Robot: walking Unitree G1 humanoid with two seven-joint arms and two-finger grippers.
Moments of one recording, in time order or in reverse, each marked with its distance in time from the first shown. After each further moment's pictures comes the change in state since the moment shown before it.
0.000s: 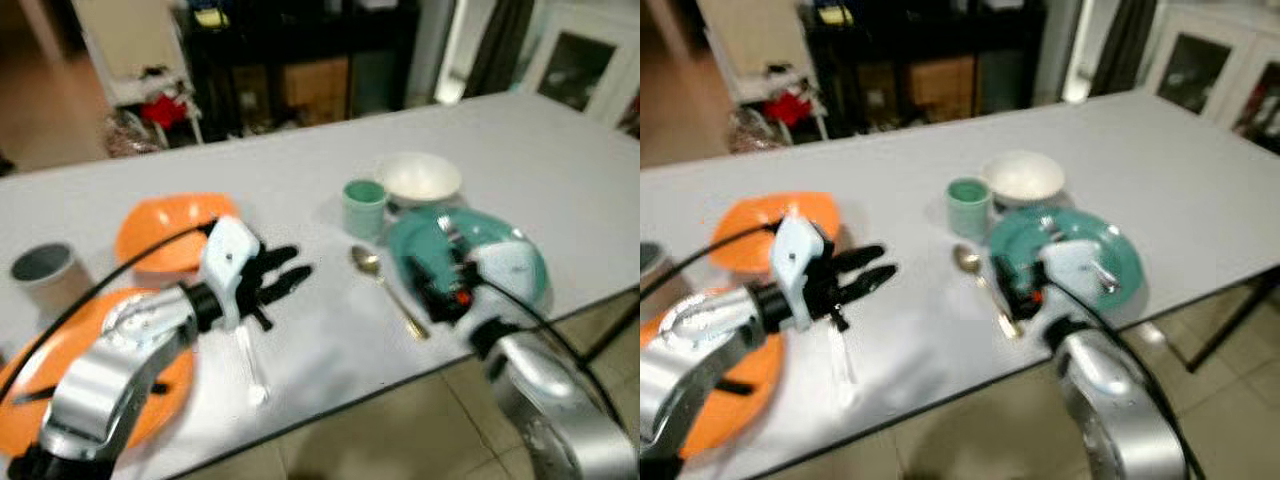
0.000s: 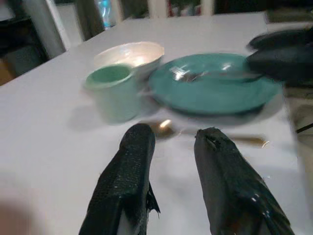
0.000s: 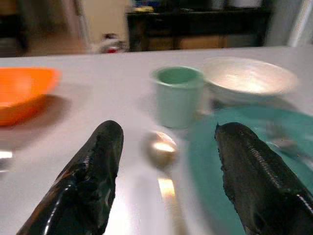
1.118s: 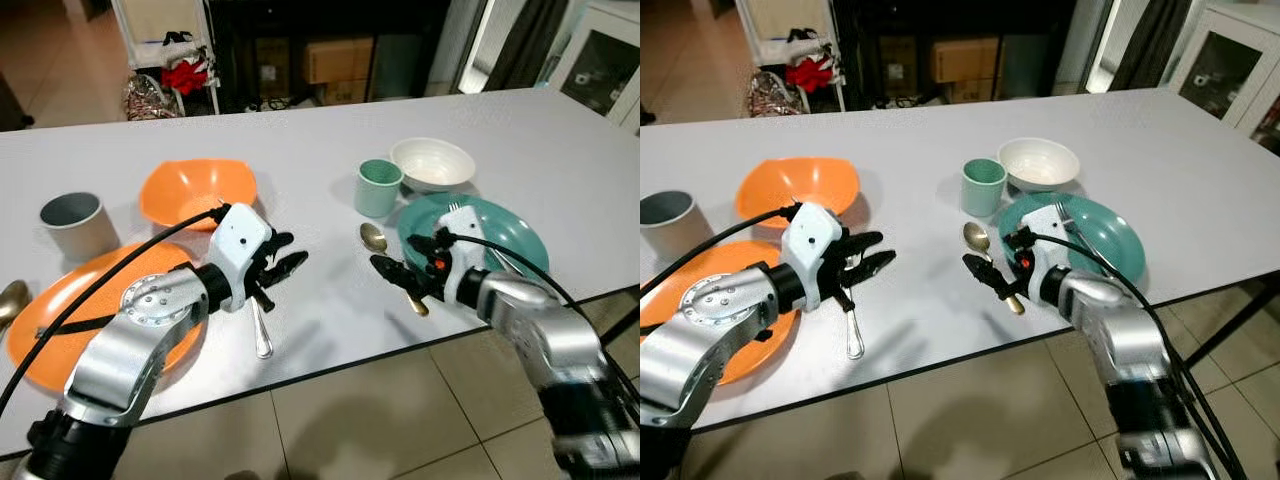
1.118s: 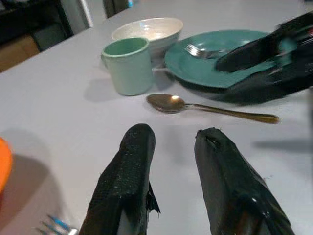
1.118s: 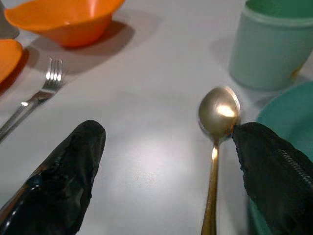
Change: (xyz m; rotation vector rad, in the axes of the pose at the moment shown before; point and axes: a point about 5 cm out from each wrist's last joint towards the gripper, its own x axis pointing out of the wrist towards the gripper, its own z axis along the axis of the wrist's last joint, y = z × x) left arm 0.017 0.009 0.007 0.061 0.045 -0.011; right arm 0.076 -0.045 -0.020 0.013 0.231 0.354
